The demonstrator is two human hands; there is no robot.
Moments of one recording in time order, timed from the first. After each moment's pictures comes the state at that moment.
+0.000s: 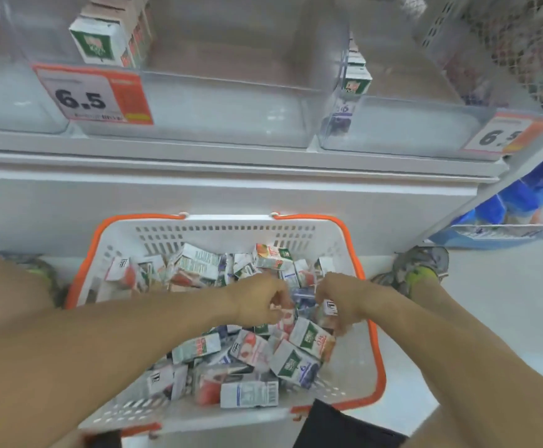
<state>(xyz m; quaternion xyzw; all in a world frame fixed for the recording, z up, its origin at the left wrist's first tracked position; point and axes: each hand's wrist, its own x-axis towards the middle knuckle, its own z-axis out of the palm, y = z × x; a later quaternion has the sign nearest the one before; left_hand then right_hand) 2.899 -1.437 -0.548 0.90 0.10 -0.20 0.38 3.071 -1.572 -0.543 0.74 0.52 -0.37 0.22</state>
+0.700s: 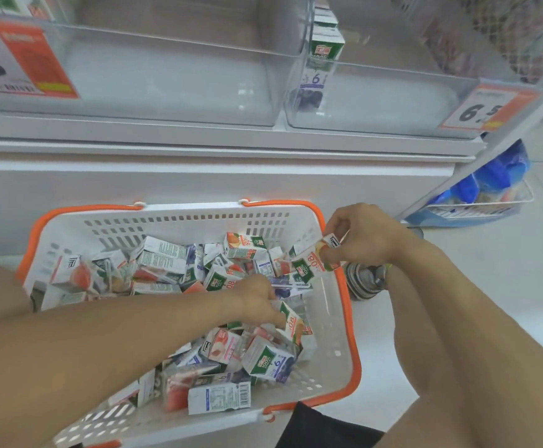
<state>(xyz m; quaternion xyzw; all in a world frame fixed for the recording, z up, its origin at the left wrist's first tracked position) 2.944 -1.474 -0.581 0.80 0.27 -0.30 0.44 3.118 -1.571 -0.458 0.87 0.38 -0.29 -0.06</state>
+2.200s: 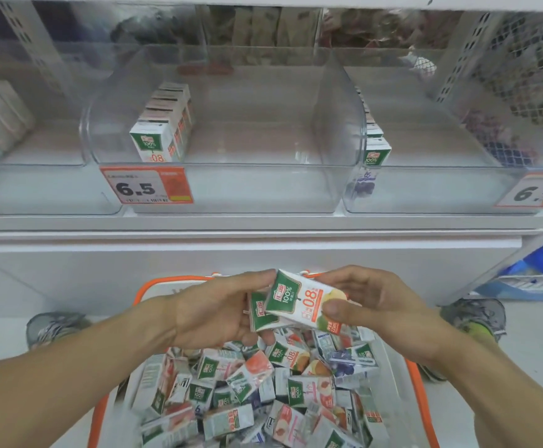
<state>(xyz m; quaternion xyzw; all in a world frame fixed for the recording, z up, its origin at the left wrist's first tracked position) 2.855 -1.357 -0.427 0.48 0.20 -0.16 0.84 3.039 -1.544 -0.420 0.64 0.36 -0.48 -0.48</state>
